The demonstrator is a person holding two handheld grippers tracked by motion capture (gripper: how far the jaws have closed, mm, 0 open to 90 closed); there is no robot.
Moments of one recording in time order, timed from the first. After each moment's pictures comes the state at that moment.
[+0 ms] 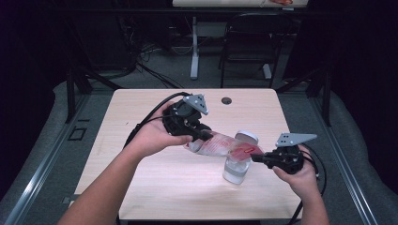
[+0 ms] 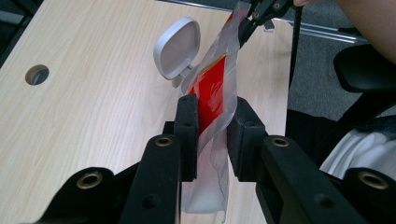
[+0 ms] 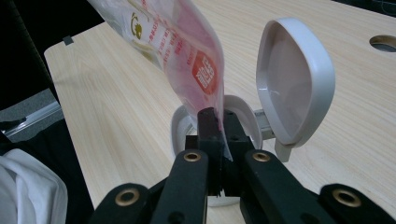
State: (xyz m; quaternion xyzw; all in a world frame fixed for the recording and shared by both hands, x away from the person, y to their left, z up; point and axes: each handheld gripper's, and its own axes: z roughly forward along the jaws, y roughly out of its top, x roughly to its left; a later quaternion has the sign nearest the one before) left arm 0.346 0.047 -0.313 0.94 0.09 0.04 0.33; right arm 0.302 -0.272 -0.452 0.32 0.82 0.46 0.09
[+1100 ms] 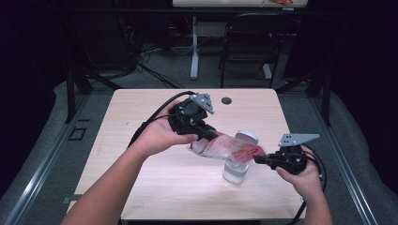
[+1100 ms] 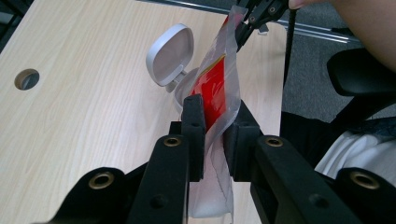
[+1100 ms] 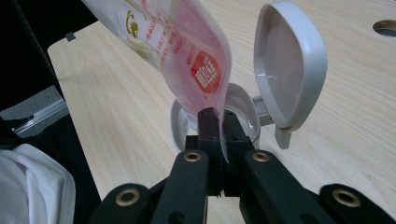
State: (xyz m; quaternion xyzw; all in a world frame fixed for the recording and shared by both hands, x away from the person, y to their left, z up) left arm 0.346 0.033 -0.311 0.94 0.08 0.03 0.33; right arm 0.301 -0.280 -0.452 0.33 0.82 0.45 0.07
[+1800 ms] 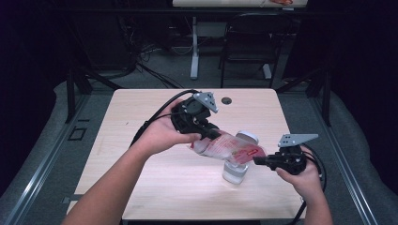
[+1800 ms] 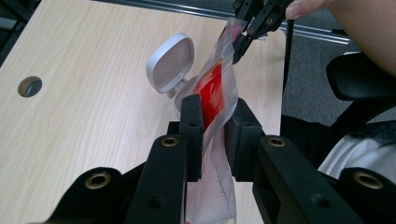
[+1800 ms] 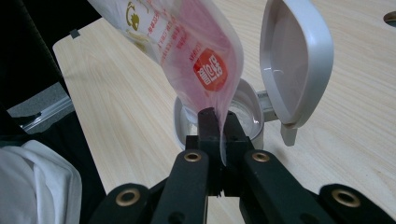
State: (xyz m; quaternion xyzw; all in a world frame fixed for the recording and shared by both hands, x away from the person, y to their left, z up) left arm 0.344 0.028 -0.305 0.94 0.08 0.03 0.33; right arm 0.302 -0.280 -0.454 0.33 0.83 0.45 0.05
